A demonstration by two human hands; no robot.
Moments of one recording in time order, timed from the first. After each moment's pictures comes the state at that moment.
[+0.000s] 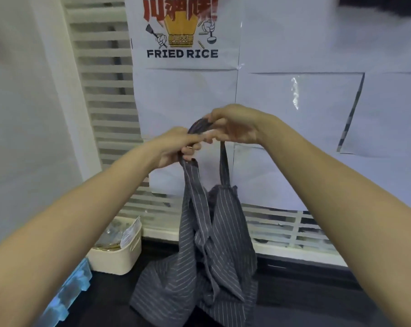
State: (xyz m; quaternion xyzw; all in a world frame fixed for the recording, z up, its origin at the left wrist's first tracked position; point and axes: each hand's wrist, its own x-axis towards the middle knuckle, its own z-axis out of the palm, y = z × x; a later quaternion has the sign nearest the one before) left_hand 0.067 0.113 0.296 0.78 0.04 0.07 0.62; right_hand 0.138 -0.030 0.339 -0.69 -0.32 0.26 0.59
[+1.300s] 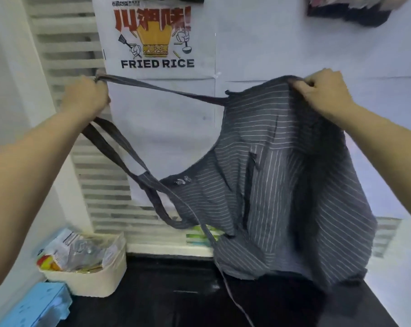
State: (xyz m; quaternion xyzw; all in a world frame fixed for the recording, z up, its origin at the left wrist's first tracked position) left_hand 0.064 0.198 0.381 0.85 0.28 0.42 0.16; right_hand 0.221 -0.172 0.378 -0.88 -0.20 -0.34 0.28
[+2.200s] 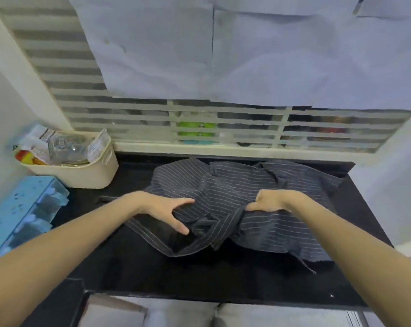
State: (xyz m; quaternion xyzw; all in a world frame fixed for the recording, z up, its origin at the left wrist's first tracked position) left_hand 0.018 0.101 -0.003 0.86 0.01 -0.46 0.22; right_hand 0.114 -0.162 0.013 -0.89 -0.18 0.42 0.05
